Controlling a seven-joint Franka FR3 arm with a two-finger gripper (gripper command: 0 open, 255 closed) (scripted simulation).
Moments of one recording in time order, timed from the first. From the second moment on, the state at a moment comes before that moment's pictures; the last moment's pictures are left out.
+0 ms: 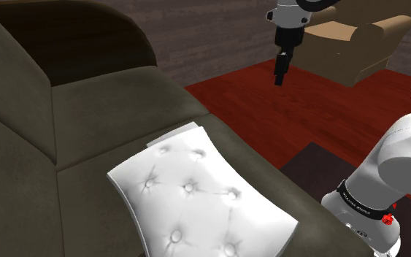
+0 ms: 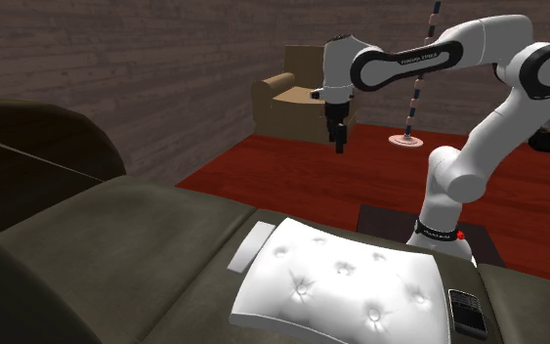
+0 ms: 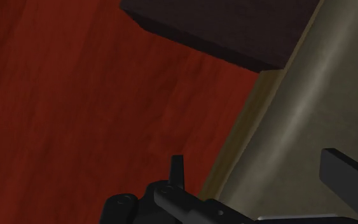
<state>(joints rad) 0.10 -0.54 -0.02 -2.34 -0.09 1.73 -0.31</state>
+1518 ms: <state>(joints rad) 0.31 0.13 0.11 -1.95 -0.07 2.05 -0.72</state>
